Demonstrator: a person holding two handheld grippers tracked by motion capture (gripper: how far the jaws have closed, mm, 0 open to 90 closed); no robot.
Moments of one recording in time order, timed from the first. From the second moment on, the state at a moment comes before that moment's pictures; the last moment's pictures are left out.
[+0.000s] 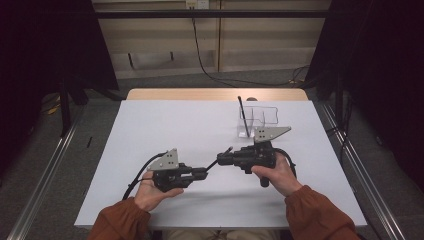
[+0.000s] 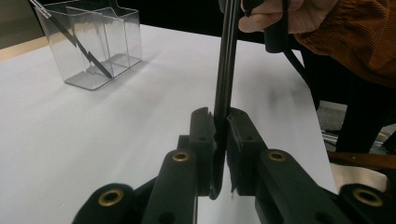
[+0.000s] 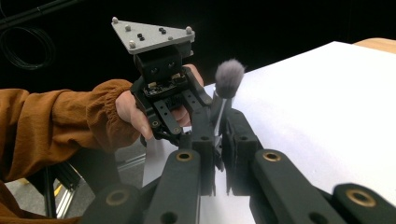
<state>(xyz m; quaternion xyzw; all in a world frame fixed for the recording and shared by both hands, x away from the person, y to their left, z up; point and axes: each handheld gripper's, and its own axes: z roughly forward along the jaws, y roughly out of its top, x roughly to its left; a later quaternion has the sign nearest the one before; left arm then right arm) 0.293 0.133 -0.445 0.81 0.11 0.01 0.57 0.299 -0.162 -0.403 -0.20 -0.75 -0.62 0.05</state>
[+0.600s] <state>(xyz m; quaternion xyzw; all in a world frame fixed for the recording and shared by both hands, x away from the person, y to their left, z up) 0.296 0.142 -0.443 0.80 0.17 0.04 0.57 0.300 -0.169 -0.399 -0.21 -0.76 -0.61 0.03</state>
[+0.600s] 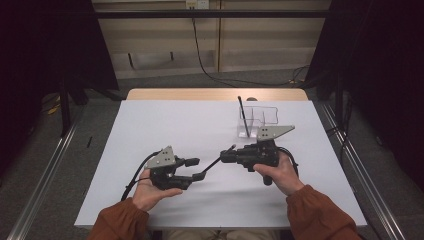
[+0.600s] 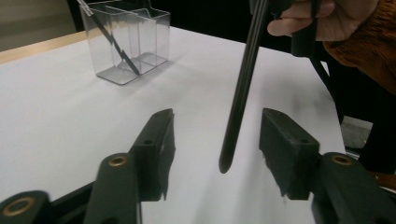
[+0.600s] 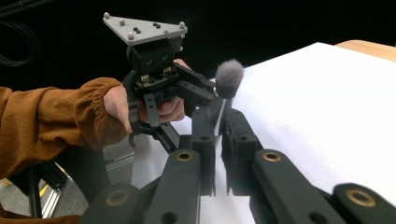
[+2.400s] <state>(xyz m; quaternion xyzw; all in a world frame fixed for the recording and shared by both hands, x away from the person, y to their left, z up) 0.283 0.212 -0.434 0.74 0.31 0.16 0.58 0.299 -0.201 -0.391 -0.24 -0.77 -0.58 -0.02</state>
